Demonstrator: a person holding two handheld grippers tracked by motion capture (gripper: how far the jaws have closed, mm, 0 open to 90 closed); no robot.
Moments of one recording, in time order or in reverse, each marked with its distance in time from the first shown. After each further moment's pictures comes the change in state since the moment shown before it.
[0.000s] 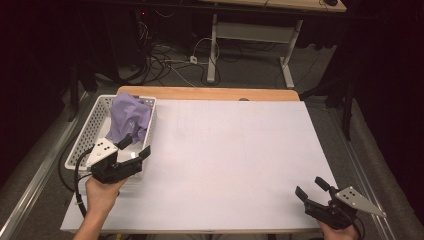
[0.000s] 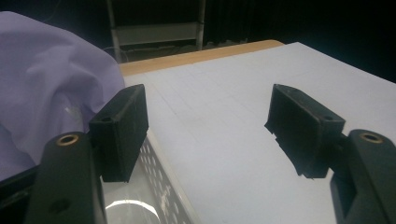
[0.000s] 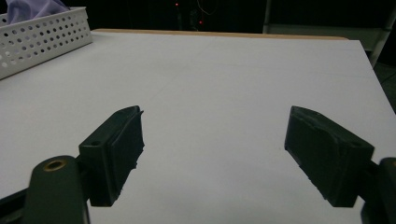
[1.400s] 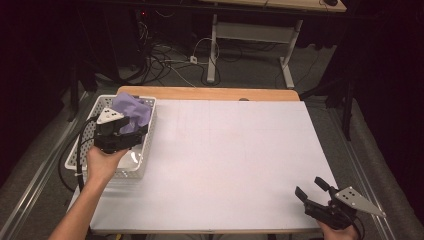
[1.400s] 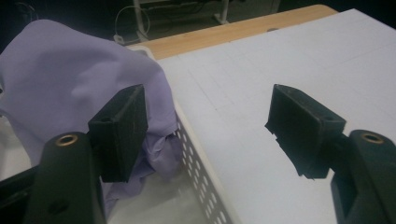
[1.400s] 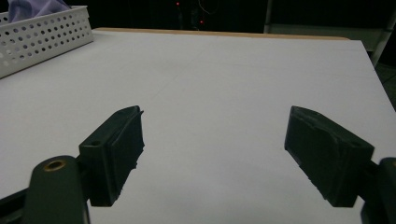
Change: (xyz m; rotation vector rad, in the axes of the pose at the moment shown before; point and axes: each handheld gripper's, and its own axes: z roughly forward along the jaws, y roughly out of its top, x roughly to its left) left arm 0.036 0.052 0.038 0.209 0.098 -0.001; right arm 0.001 0.000 0.000 0.002 0.003 -0.005
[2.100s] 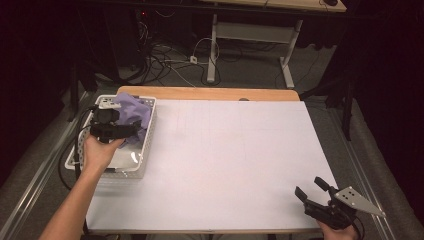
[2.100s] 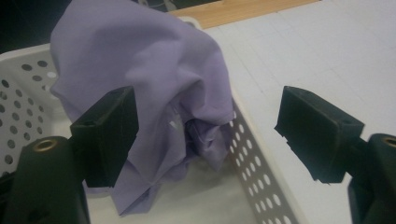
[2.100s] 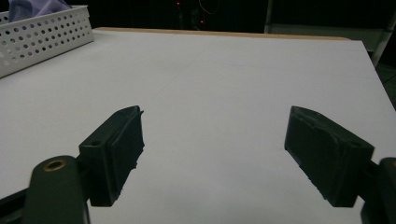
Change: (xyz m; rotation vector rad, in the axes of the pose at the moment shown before) left arm 0.033 0.014 0.019 0.152 0.107 -0.041; right arm 0.000 0.000 0.001 0.002 0.000 -0.002
